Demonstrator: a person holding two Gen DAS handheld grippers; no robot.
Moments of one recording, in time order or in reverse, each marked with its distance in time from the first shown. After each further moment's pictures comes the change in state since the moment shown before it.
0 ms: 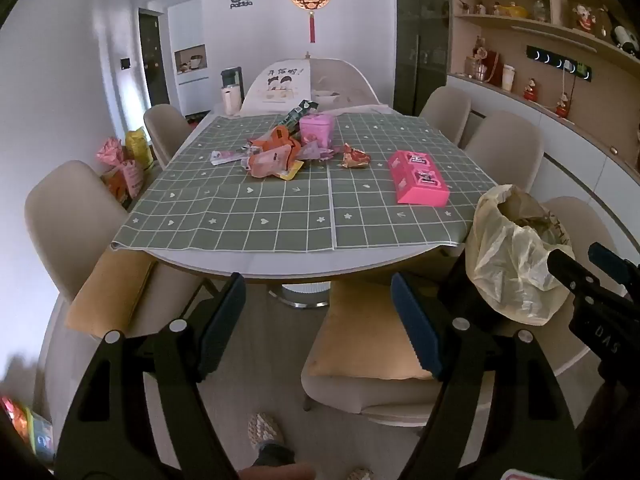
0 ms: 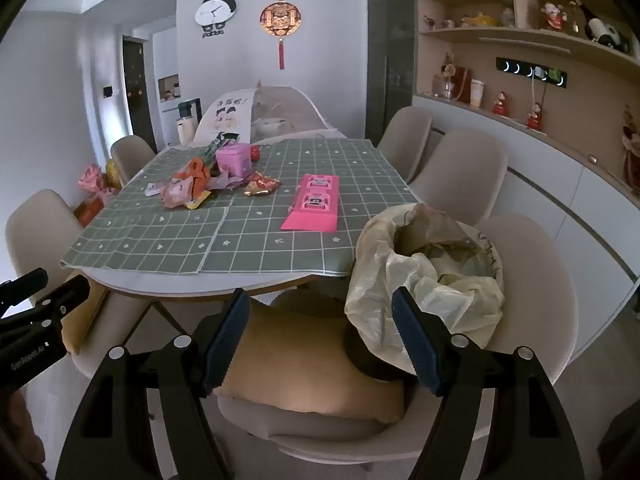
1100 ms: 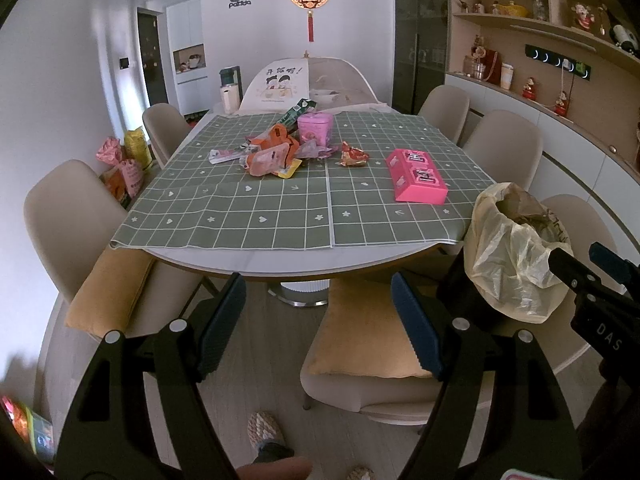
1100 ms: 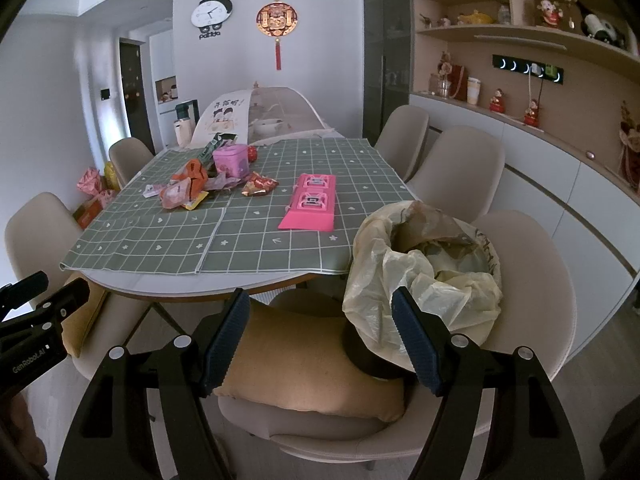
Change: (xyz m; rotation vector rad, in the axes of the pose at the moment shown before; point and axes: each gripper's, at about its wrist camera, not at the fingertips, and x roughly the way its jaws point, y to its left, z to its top) left arm 0.000 0.000 0.000 0.004 0.002 0.003; right arm -0.002 -0.004 -0.002 0.004 -0.003 0.001
